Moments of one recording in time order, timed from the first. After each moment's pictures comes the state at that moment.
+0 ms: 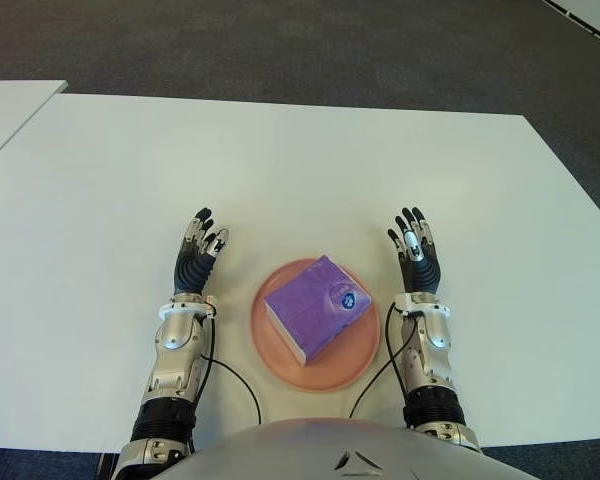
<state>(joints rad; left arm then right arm) 0.08 0.02 0.10 0.29 -0.03 -0.35 0.00 -0.05 0.04 -0.18 0.40 0.28 -0.40 0.20</state>
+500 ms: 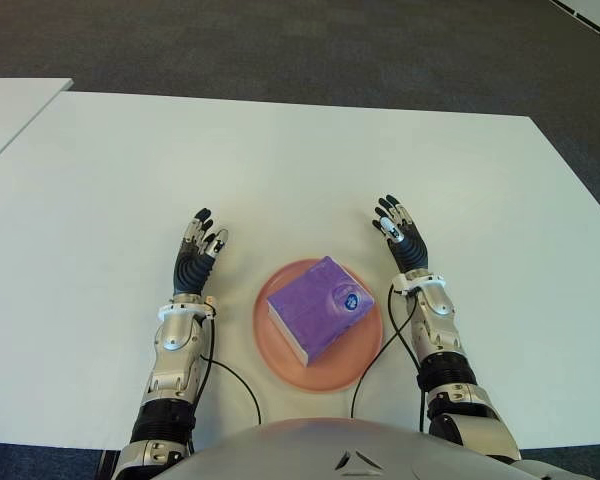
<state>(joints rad) 0.09 0.02 0.09 0.28 -0.03 -0.34 0.00 -0.19 -0.09 -0.13 0.56 0.21 -0.29 0.29</state>
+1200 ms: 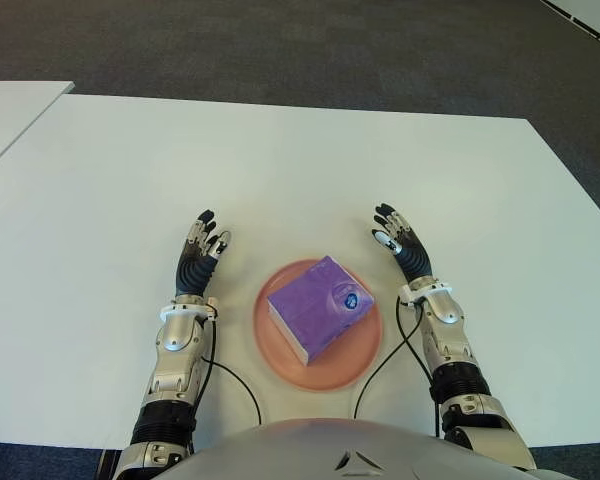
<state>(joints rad) 0.10 0.02 0.09 0.28 -0.03 -0.34 0.00 -0.14 -0.16 -0.07 0.54 0.11 -0.34 0.29</state>
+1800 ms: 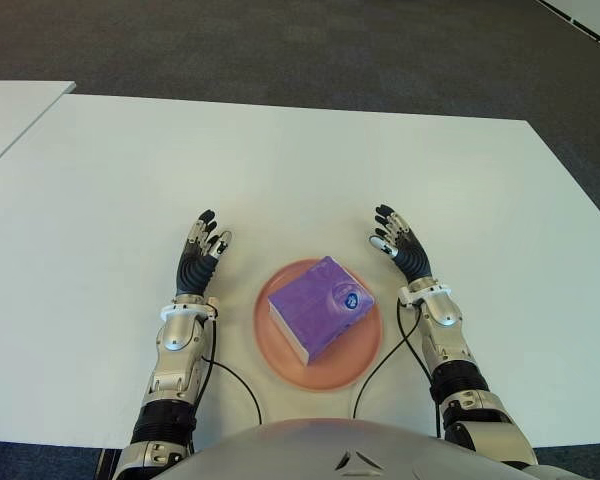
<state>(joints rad) 0.09 0.02 0.09 0.28 -0.03 -0.34 0.00 -0.17 -0.17 -0.06 0.66 0.05 -0.50 0.24</state>
